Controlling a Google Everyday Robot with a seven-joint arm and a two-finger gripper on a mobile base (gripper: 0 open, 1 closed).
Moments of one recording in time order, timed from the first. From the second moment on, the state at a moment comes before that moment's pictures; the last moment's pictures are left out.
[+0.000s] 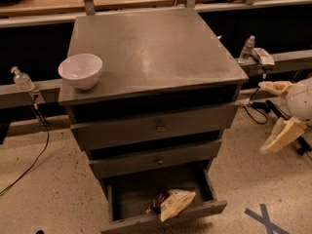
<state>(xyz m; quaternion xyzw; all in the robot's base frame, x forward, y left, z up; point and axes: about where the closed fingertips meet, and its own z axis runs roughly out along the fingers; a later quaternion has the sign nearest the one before) 0.492 -0.272 0.840 -0.61 0.72 0.07 0.33</state>
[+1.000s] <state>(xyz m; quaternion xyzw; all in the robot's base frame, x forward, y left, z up) 0.481 -0.215 0.576 -0.55 0.69 0.37 0.30</state>
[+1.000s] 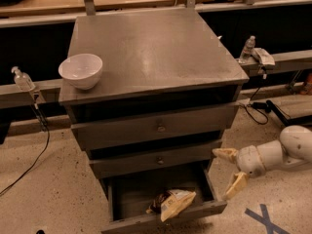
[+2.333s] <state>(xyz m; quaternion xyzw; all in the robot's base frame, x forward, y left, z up) 0.481 -0.166 0.441 -0.63 0.64 0.32 0.30</state>
